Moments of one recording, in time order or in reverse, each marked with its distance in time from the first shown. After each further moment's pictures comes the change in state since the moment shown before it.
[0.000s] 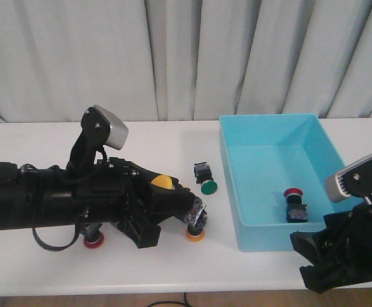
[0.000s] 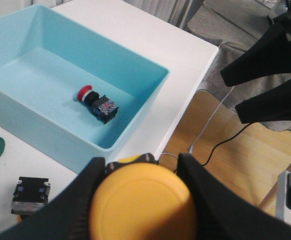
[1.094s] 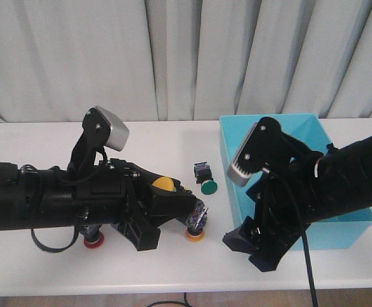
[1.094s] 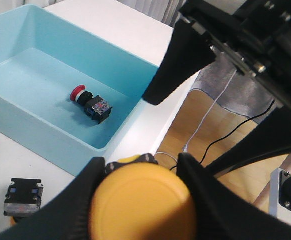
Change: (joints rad) left arm 0.000 0.001 0.000 0.000 0.023 0.002; right arm 0.000 0.415 -0.336 0.370 0.191 -0.785
